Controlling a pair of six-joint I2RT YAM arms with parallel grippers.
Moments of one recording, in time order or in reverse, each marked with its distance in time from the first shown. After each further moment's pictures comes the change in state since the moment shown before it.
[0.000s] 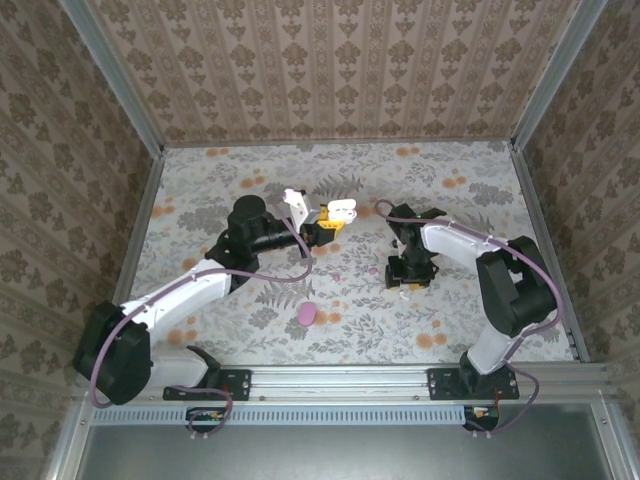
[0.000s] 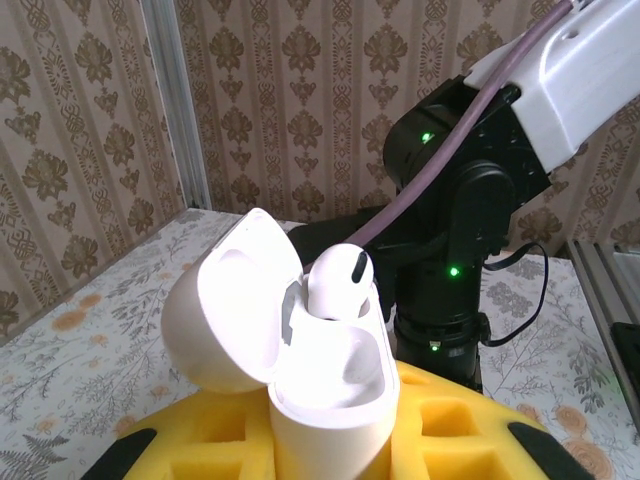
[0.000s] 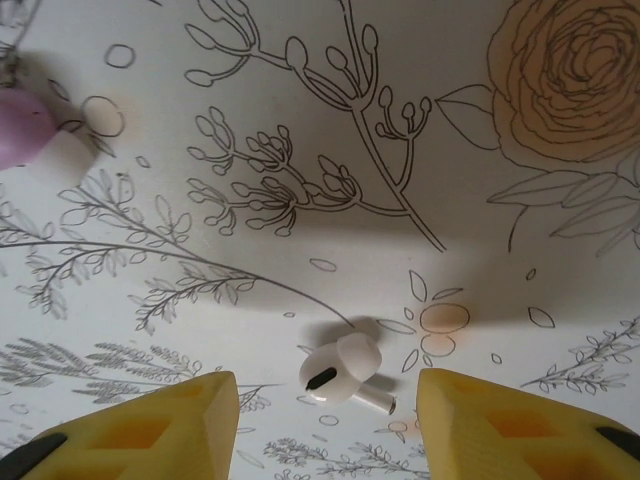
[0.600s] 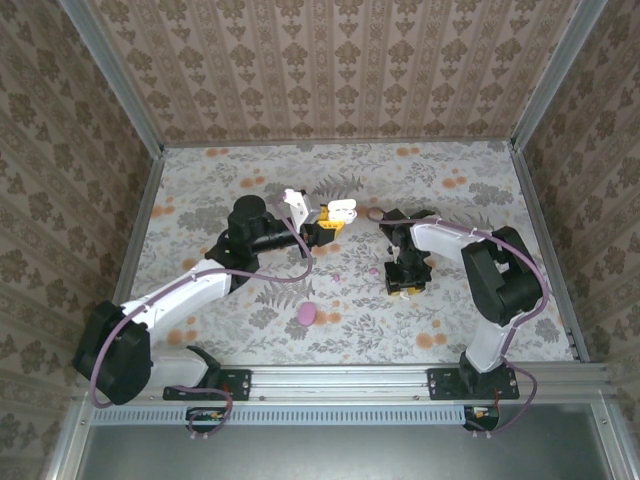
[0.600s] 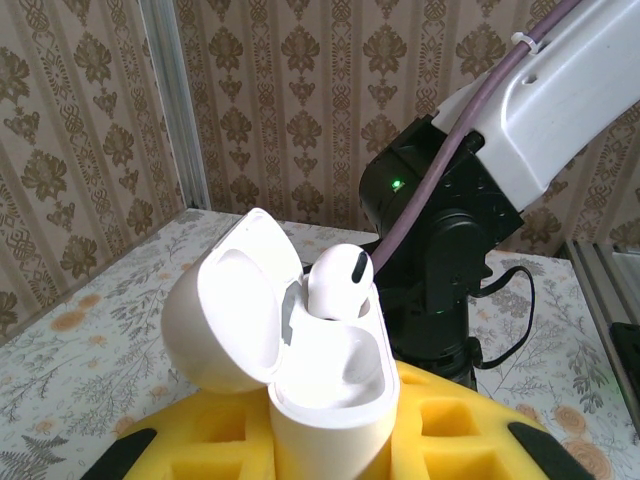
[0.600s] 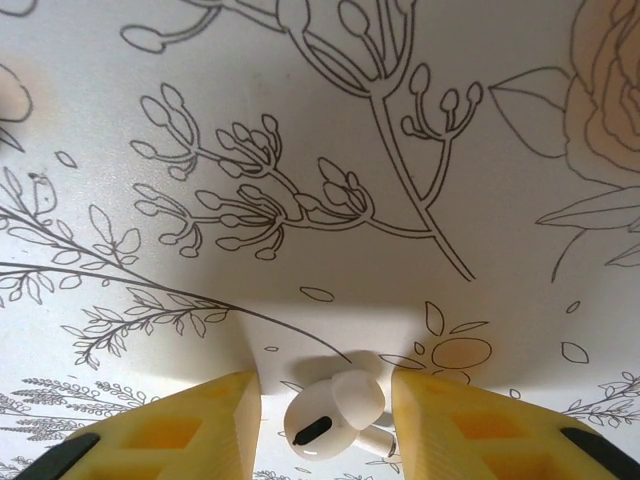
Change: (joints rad) left arm 0.001 0.000 0.000 0.000 0.000 0.000; right arm 0.029 0.083 0.020 -0.020 0.033 -0.020
